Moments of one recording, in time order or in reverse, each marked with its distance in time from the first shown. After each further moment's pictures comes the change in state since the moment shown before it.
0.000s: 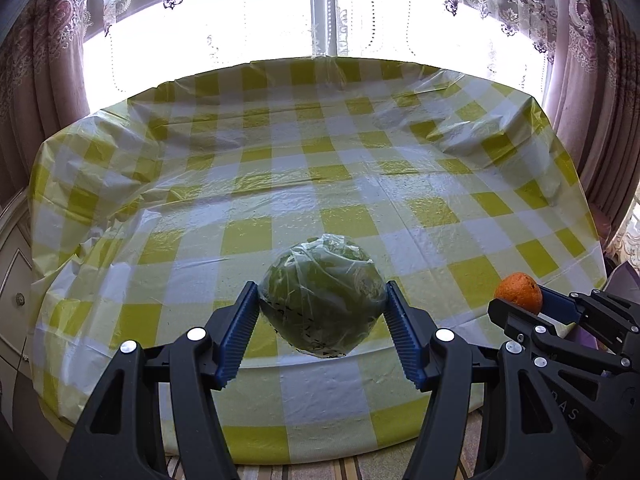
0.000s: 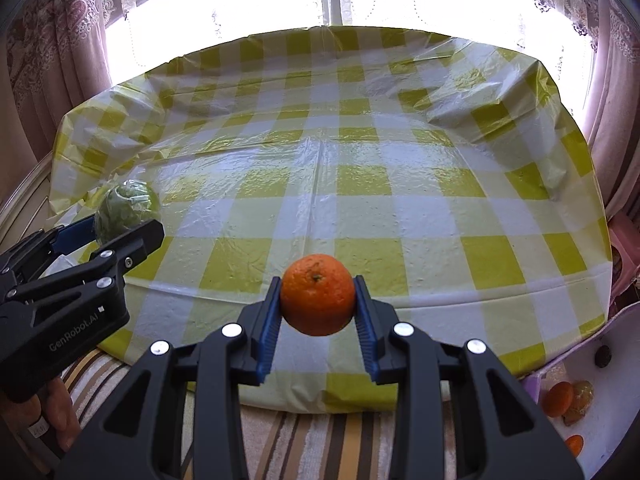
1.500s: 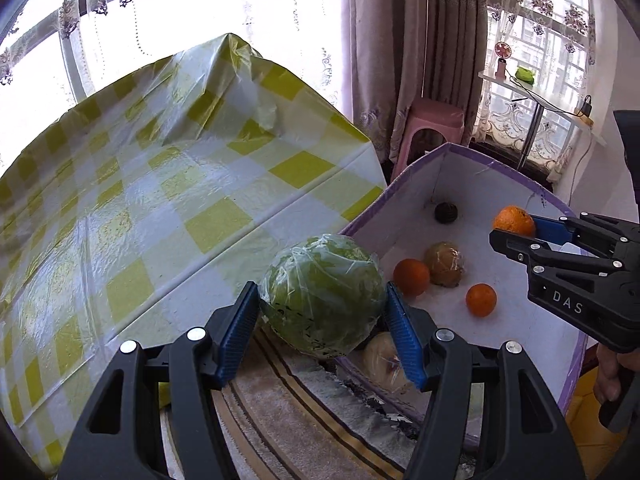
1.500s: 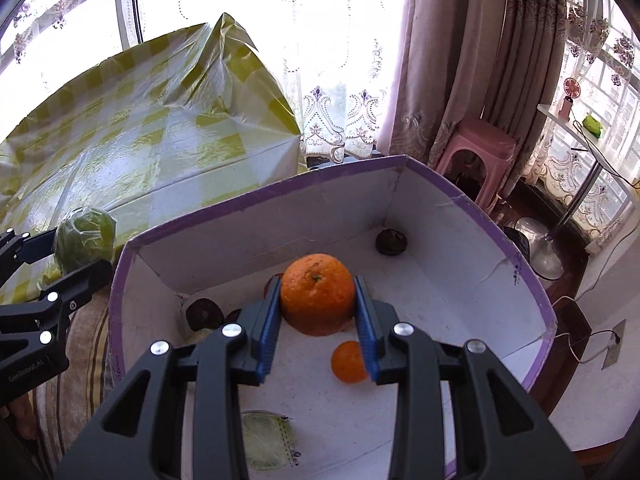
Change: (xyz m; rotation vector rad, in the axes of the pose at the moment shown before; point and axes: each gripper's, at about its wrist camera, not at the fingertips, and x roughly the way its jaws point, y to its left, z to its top) left arm -0.025 -0.270 -0.047 0.460 0.087 -0.451; right arm -0.125 -0.246 -0.127 0.311 0.043 -0.420
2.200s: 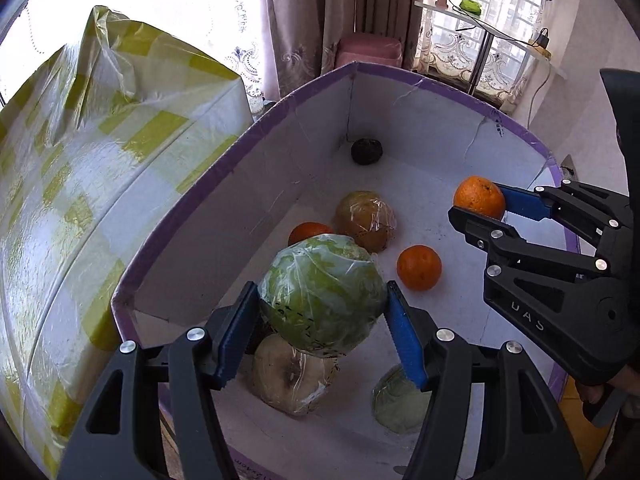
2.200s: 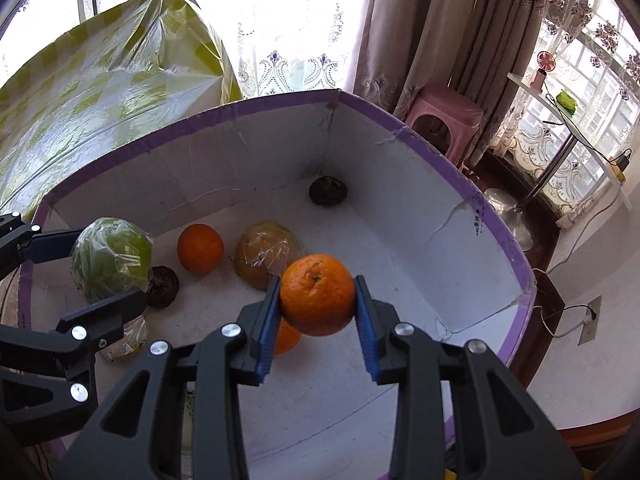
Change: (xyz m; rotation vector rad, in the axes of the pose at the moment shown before) left arm 0.077 -0.076 0.005 0.149 0.222 -0.163; right arm 0.037 -0.041 -0.030 0.024 0.108 -0.117
